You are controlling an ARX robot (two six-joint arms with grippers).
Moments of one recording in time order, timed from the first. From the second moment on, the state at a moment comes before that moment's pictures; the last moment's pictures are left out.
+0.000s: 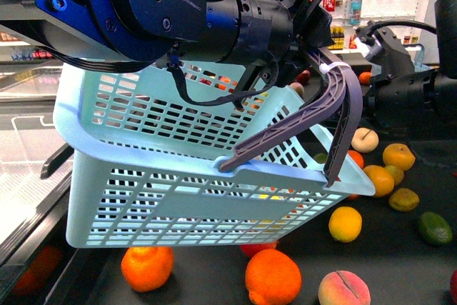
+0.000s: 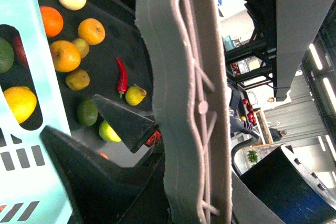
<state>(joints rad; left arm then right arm) -0.52 2.02 1.48 0.39 0.44 -0.94 0.05 1.96 1.20 0.40 -0.41 0.13</state>
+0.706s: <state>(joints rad) -0.52 2.02 1.48 0.39 0.44 -0.94 -0.22 2.22 1.34 0.27 -0.21 0.11</state>
